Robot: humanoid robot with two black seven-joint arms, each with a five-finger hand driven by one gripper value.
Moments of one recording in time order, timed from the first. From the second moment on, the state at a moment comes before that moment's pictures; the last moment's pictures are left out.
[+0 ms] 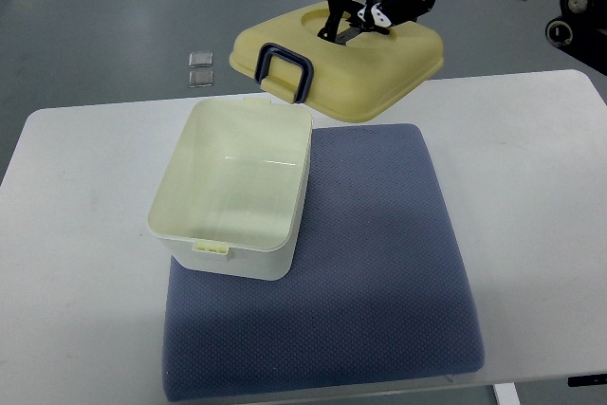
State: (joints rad) left arm 0.01 0.00 -0.21 -0.20 0.05 0.02 0.13; right arm 1.33 -0.65 0.32 1.17 -1.61 0.08 0.46
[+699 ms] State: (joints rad) left arm 0.01 0.00 -0.21 -0.20 0.05 0.02 0.13; right arm 1.00 -0.81 0.20 1.16 -1.63 -0.07 0.53
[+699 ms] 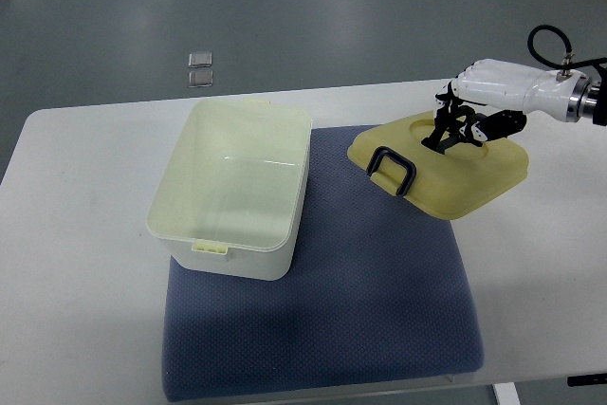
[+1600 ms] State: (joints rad) left arm 0.01 0.00 -0.20 -0.20 0.05 0.02 0.13; right arm 0.90 -0.68 0.16 1.17 -1.61 -0.10 0.54
